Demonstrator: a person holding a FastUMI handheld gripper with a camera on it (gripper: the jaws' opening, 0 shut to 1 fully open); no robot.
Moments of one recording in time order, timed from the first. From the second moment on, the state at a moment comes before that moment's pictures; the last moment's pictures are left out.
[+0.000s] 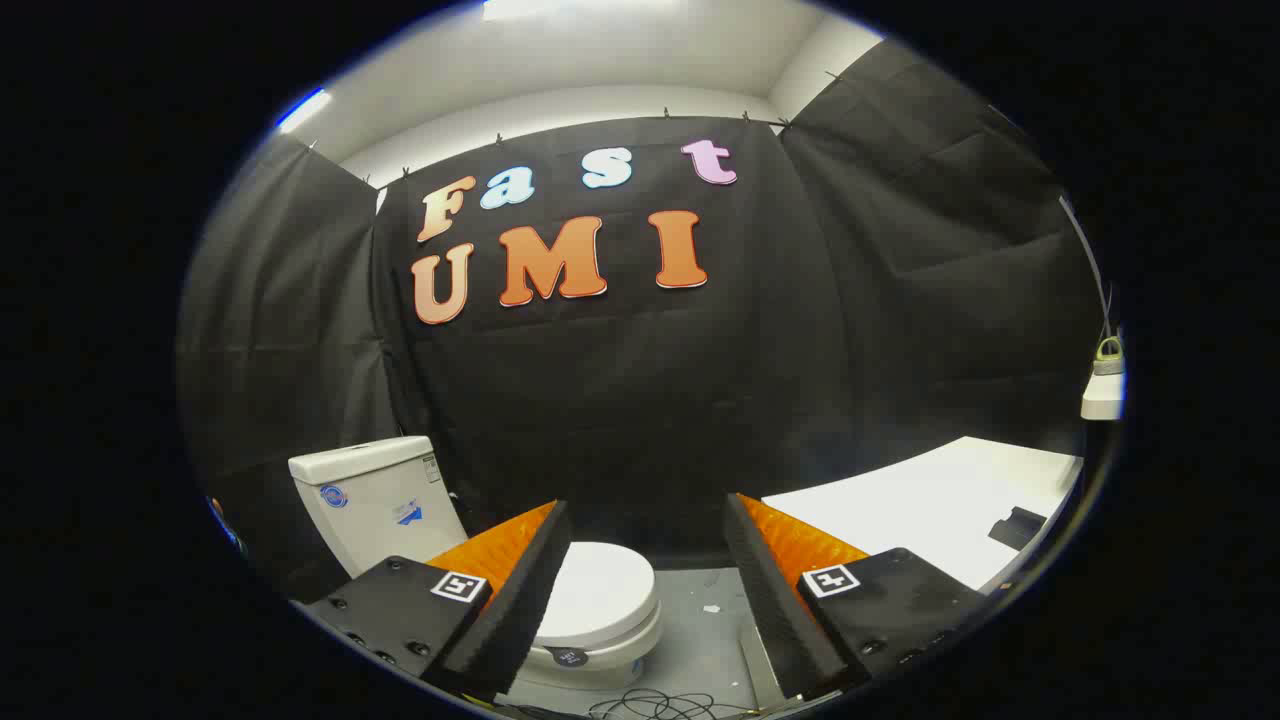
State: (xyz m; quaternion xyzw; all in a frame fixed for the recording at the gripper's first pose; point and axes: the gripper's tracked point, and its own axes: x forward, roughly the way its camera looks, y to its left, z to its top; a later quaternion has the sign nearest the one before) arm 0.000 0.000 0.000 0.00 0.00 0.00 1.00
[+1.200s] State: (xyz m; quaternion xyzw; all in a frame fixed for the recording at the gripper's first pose) arm 0.010 -0.028 0.007 0.04 -0.02 -0.03 1.00
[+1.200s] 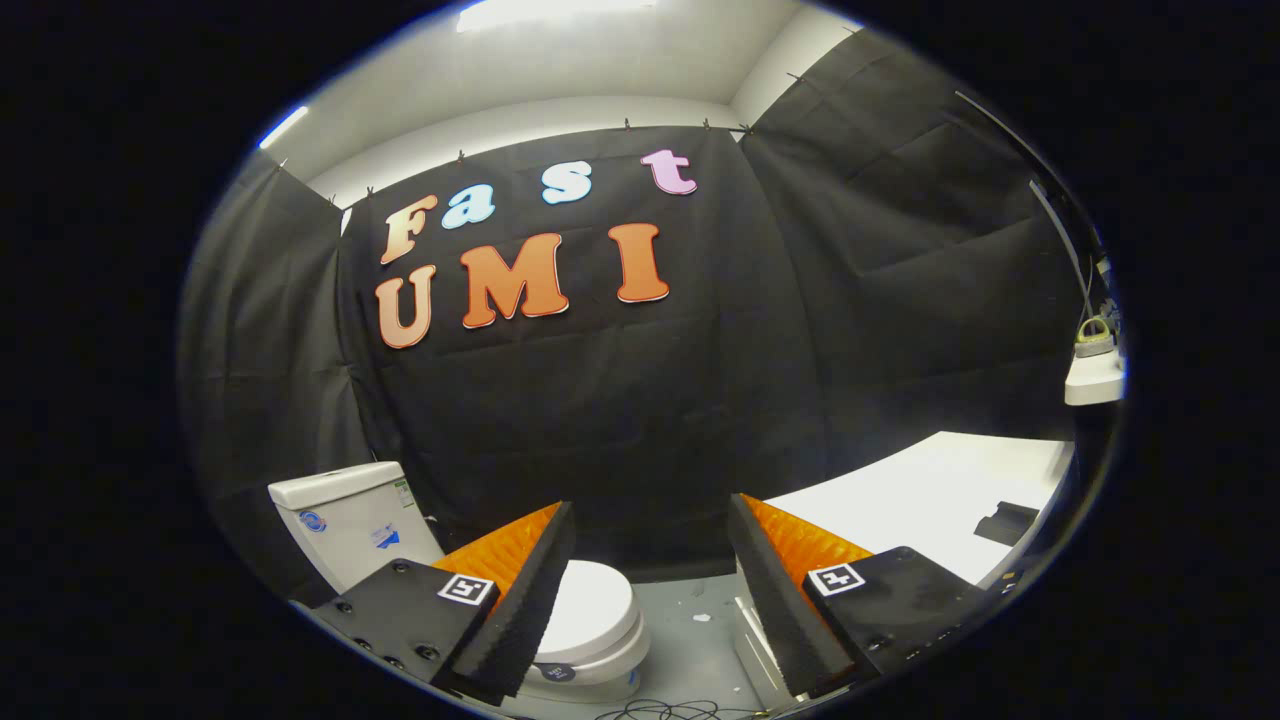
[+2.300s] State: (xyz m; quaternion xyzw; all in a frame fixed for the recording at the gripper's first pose) arm 0.120 0.076 -0.017 0.11 -0.03 0.06 0.99
